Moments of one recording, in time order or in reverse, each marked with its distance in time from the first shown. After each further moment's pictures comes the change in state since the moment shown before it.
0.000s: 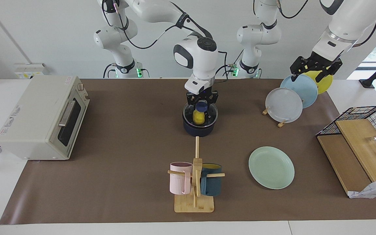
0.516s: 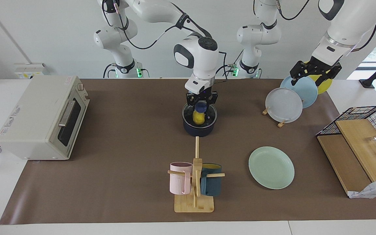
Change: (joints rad) left arm 0.005 -0.004 0.000 -0.068 0.002 0.056 0.000; right arm 0.003 0.001 0.000 0.000 -0.043 0.000 0.000
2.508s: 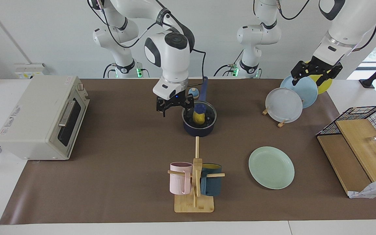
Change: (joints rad) left arm 0.010 -0.007 -0.004 -0.004 0.000 0.004 0.000; right arm -0.258 -0.082 -0.012 0.086 0.010 -0.173 -0.366
